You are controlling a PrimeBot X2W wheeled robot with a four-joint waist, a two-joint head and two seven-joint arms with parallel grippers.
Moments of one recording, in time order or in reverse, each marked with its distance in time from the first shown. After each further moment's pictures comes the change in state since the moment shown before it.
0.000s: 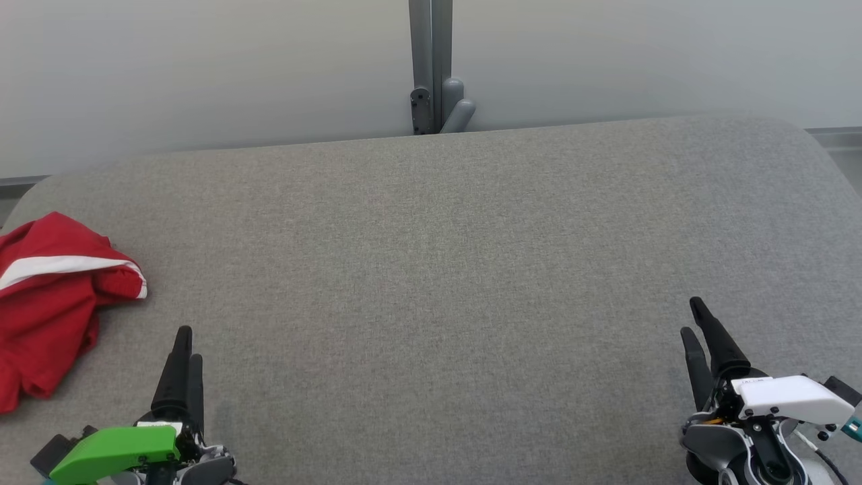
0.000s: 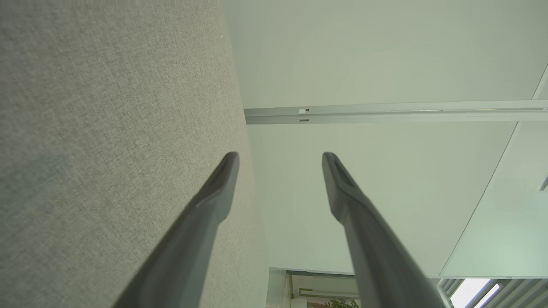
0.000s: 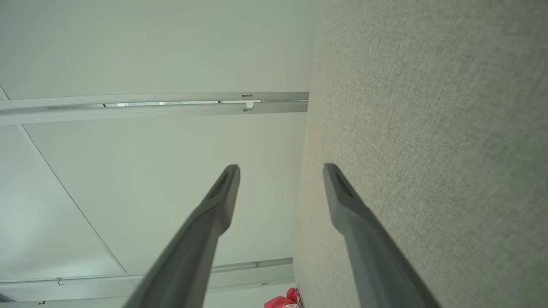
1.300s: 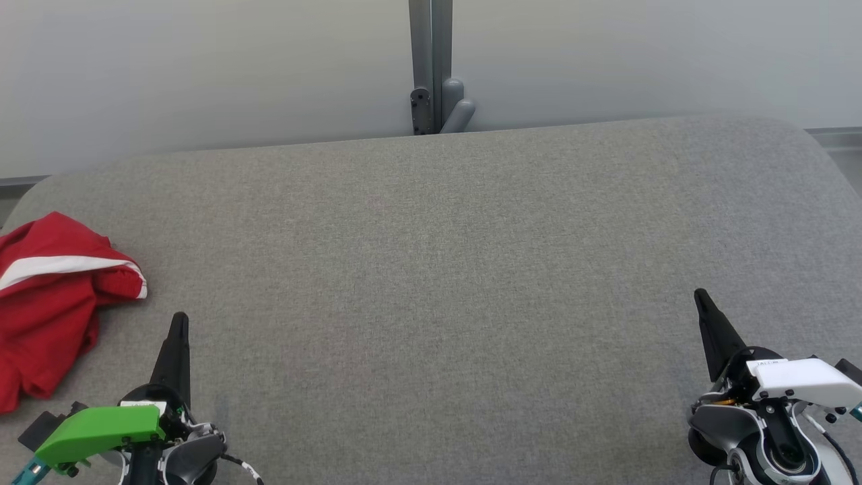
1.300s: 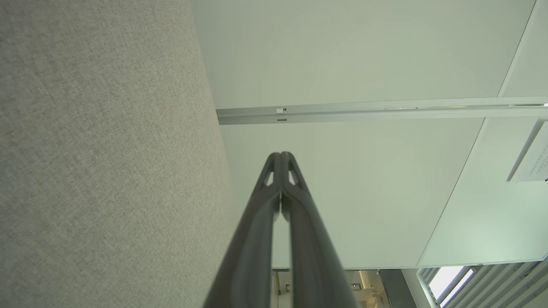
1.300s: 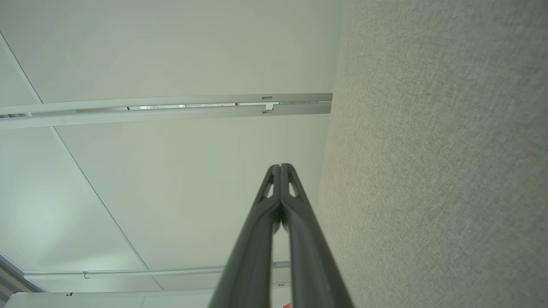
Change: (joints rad) left arm -0.039 0.007 0.018 -0.035 -0.026 -0.001 0.032; right arm -0.033 -0.002 -0.028 -0.025 0.030 0.000 0.027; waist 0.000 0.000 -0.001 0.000
